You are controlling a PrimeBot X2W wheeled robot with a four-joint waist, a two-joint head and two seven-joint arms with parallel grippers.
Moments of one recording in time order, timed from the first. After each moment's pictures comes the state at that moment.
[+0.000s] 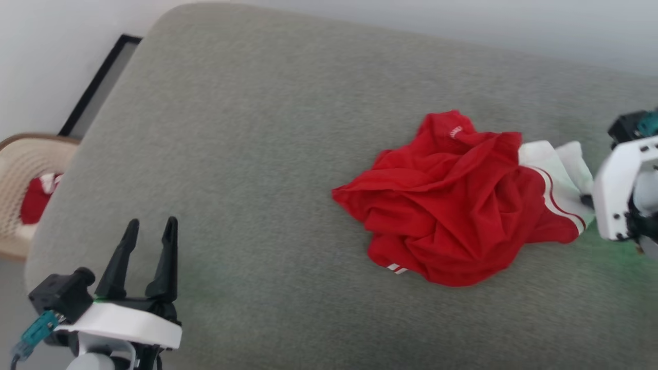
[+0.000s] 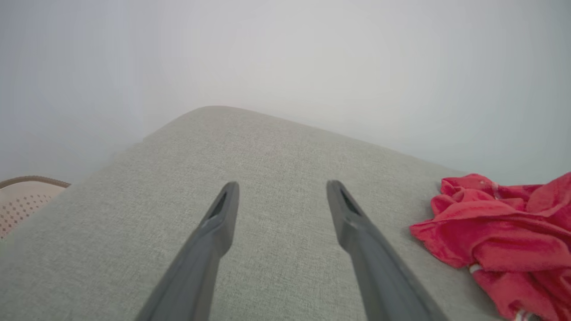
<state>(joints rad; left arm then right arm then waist) -0.09 0.29 -0.11 0.16 -0.57 -0.13 -0.26 -0.77 -0.59 0.53 0.73 0.74 0.13 0.70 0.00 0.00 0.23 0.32</state>
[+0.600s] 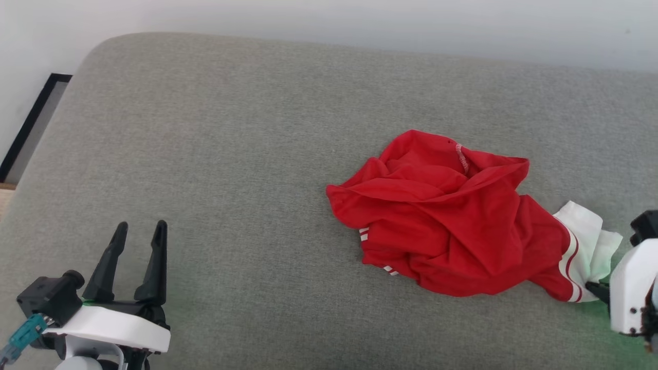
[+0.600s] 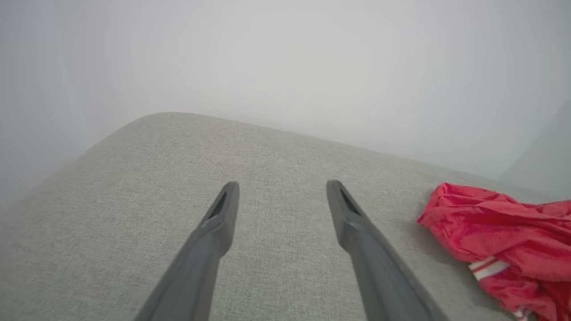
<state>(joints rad) -0.06 0.33 -0.10 0.15 -0.57 -0.13 -0.26 -0.22 -0.56 0.11 0.33 0.70 0.13 0.82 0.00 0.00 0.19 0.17</state>
